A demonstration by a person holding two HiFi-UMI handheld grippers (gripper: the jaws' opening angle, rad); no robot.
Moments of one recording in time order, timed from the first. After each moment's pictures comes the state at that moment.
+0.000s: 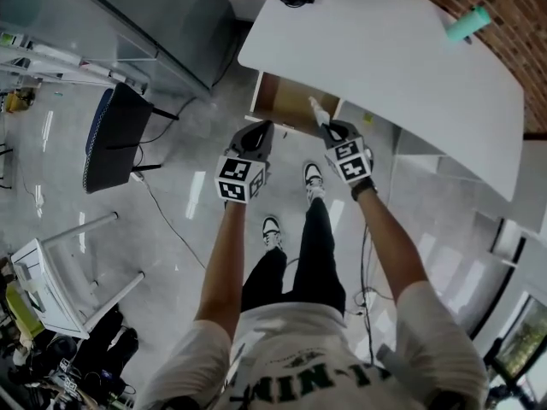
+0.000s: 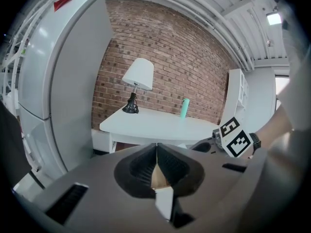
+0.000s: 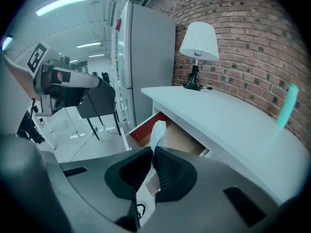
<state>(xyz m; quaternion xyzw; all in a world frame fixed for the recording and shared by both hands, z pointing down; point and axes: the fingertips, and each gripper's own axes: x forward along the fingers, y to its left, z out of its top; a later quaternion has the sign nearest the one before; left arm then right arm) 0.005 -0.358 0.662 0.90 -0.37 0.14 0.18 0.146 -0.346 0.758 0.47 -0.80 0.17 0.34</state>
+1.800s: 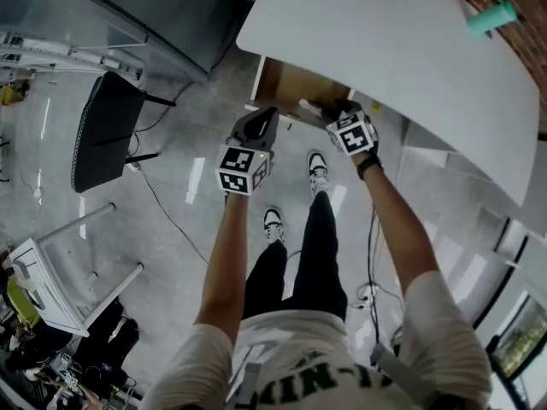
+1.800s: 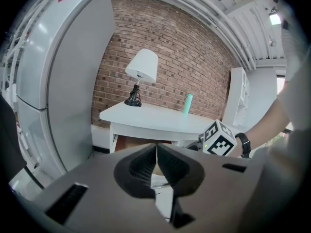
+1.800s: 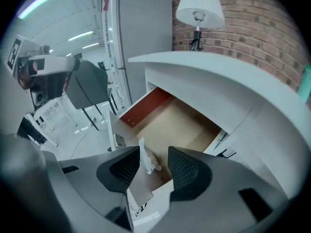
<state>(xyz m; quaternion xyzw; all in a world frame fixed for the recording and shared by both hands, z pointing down) 0.009 -0.382 0.716 0.90 -0.37 0.15 0.19 0.158 -0.387 0.851 0.44 -0.76 0.23 0.41</state>
